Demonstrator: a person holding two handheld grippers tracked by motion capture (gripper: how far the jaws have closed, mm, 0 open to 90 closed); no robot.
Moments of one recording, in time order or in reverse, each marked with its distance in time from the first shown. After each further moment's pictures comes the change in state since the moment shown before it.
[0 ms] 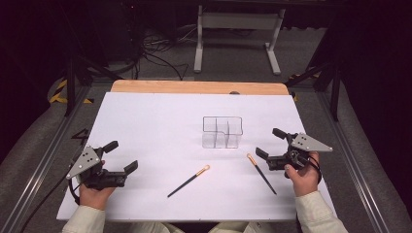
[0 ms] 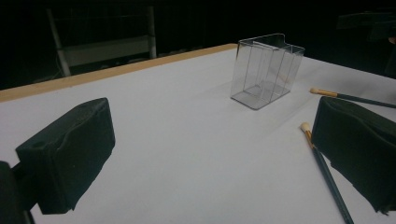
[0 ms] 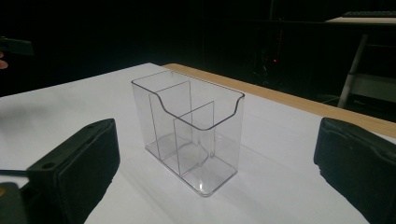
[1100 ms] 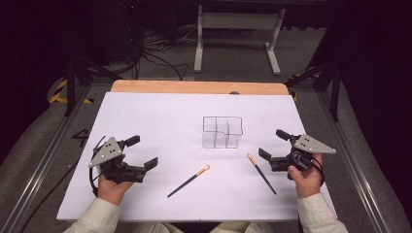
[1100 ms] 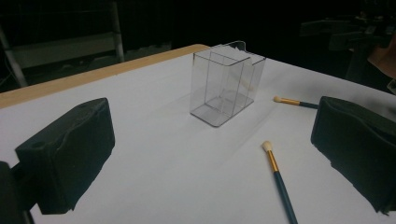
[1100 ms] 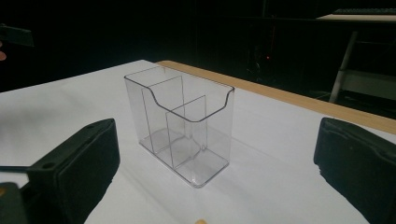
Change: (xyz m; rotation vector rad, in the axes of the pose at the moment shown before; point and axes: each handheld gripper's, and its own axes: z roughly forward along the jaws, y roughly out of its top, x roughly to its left) left arm -0.027 0.029 0.043 0.028 -0.131 -0.001; right arm -0.001 -0.002 -0.008 0.011 -0.031 0.002
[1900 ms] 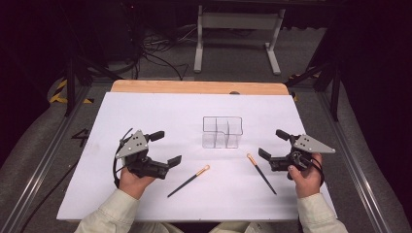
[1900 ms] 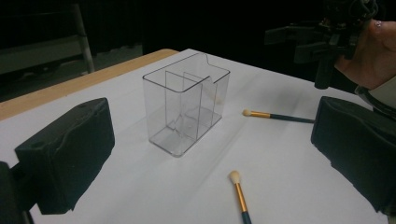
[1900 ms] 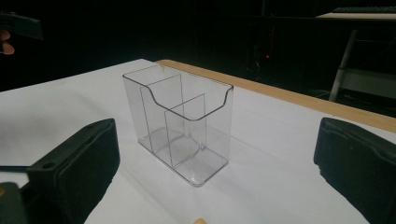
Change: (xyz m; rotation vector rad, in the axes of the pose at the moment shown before) left arm -0.028 0.027 0.049 0.015 -0.107 0.046; right arm -0.001 -0.001 0.001 0.002 0.000 0.000
